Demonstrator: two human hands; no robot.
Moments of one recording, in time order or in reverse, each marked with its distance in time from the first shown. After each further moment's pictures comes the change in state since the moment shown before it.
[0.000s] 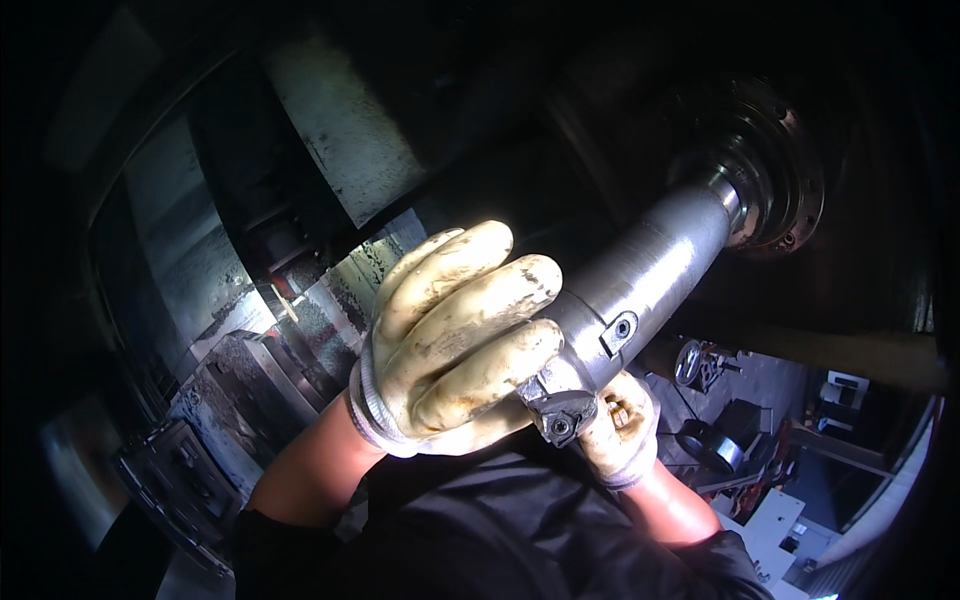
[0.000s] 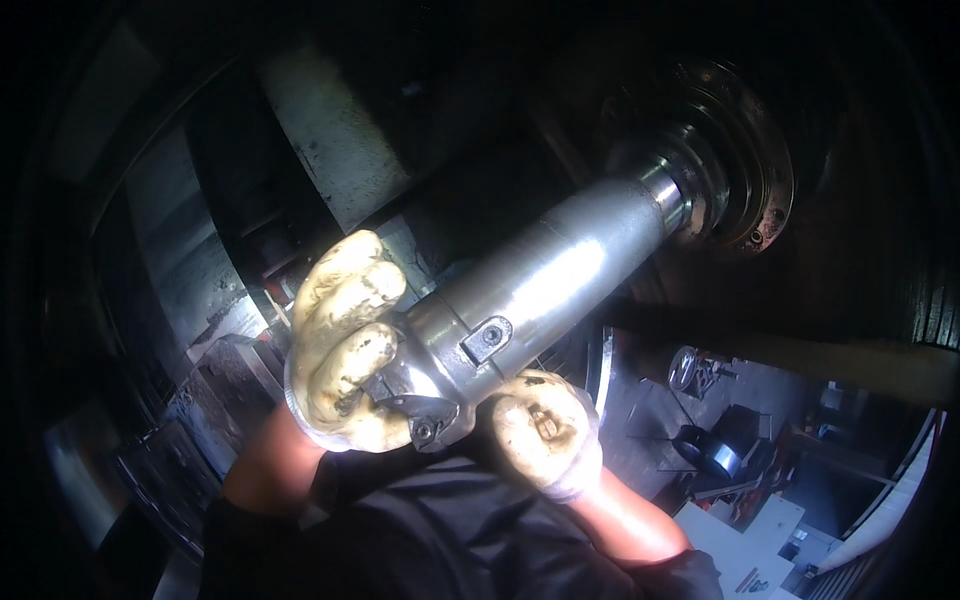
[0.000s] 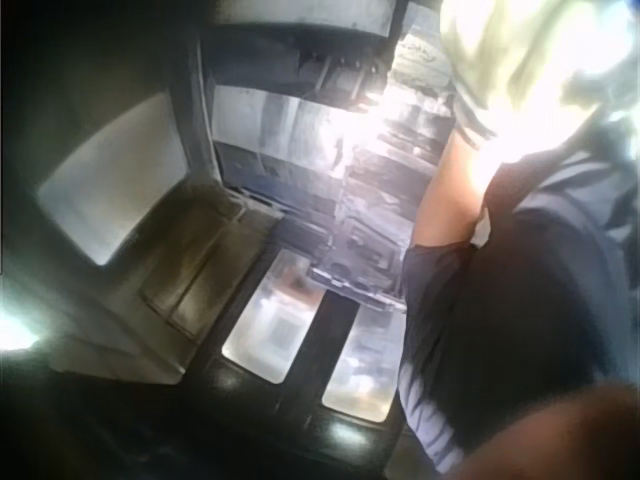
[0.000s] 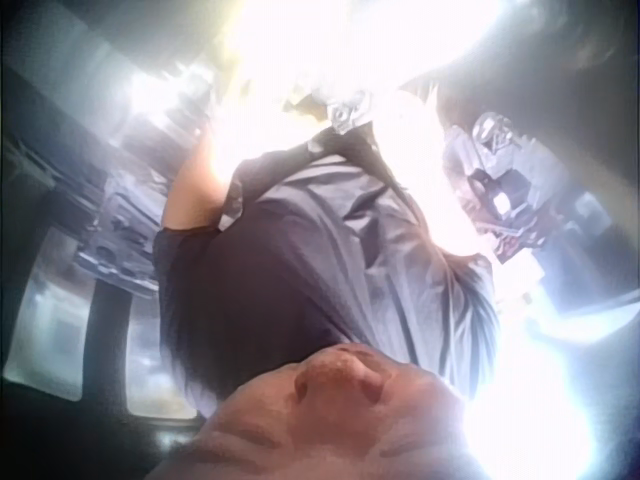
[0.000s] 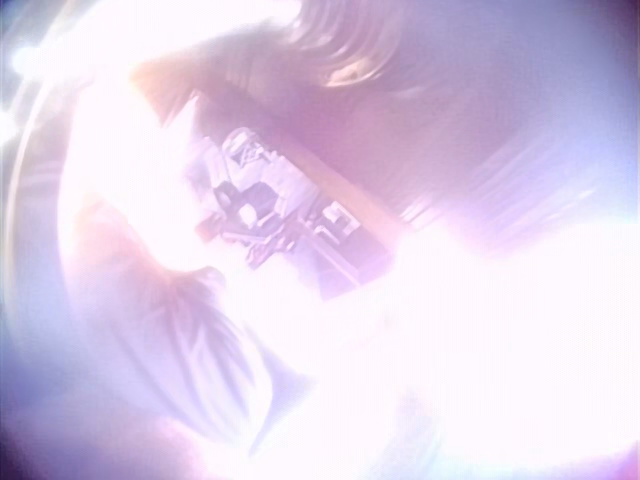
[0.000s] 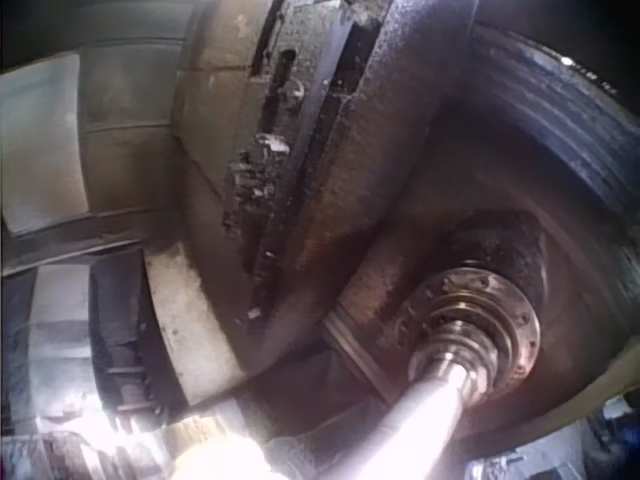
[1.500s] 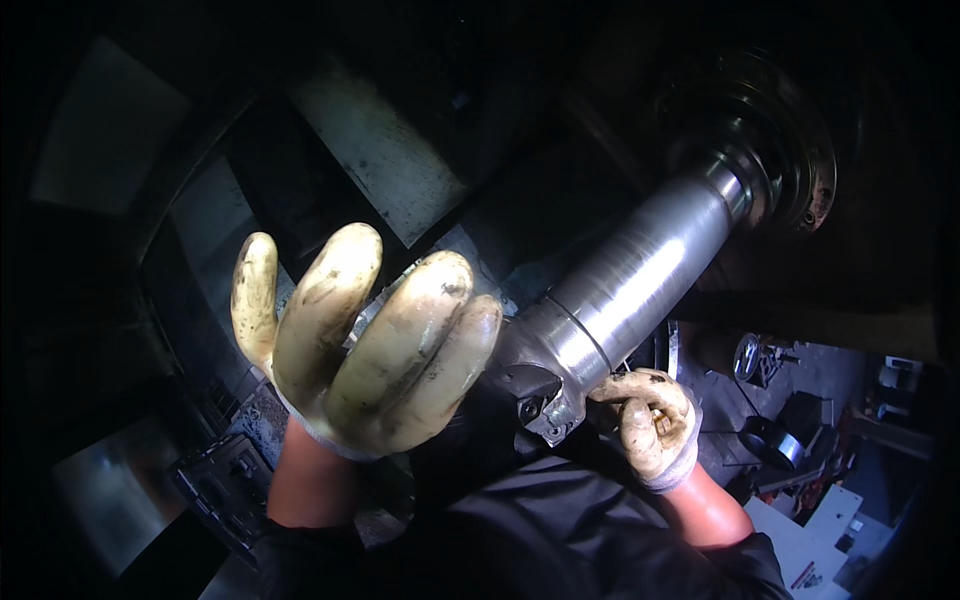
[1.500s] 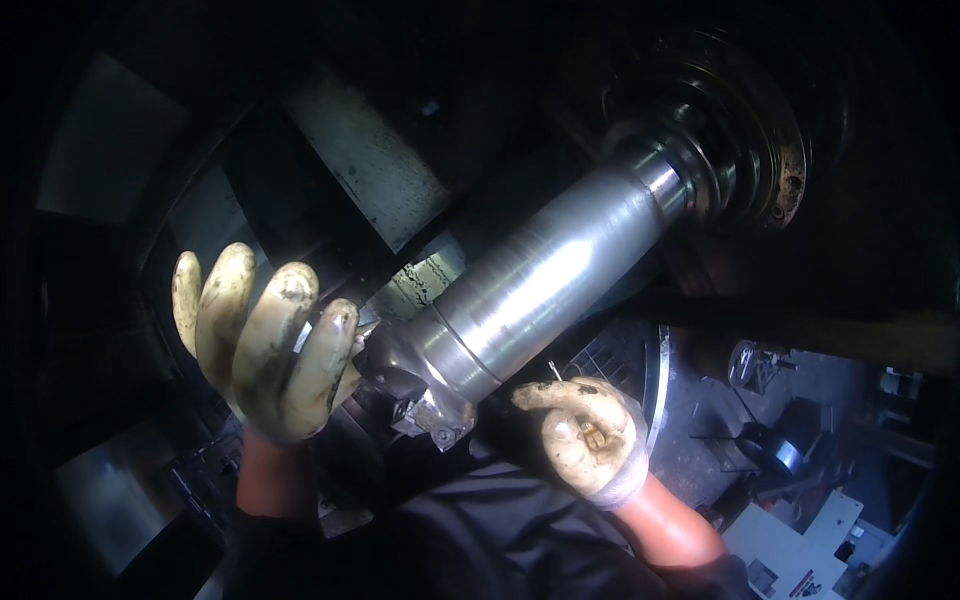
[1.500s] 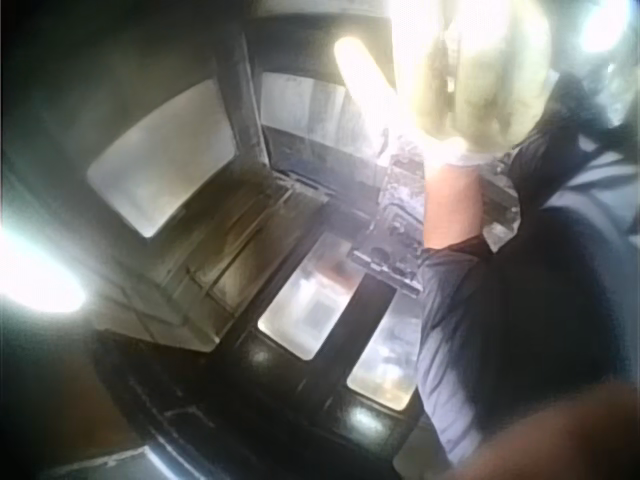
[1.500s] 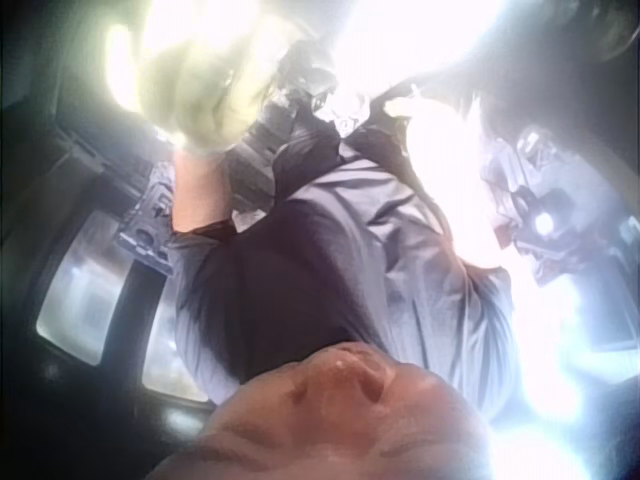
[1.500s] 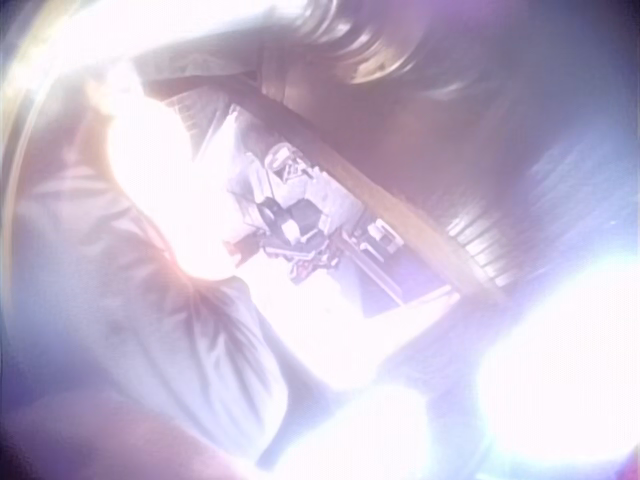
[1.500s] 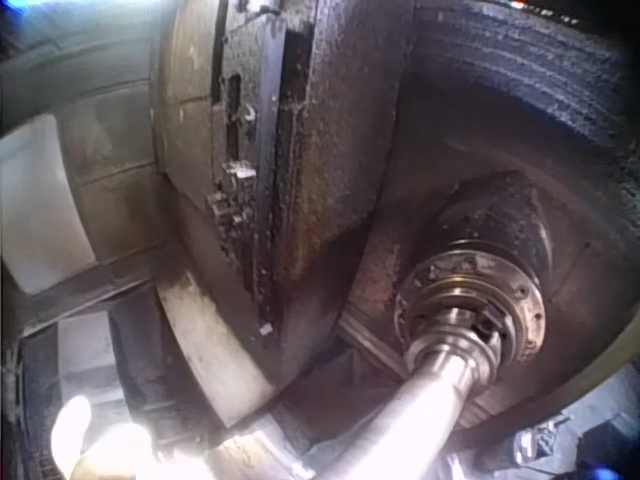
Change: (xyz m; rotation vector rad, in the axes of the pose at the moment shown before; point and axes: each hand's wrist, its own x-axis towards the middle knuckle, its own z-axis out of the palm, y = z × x) left_hand 0.040 -0.005 -0.055 0.967 -0.132 0.449; right_hand 0.000 -0.003 -0.012 0.057 0.024 -0.187
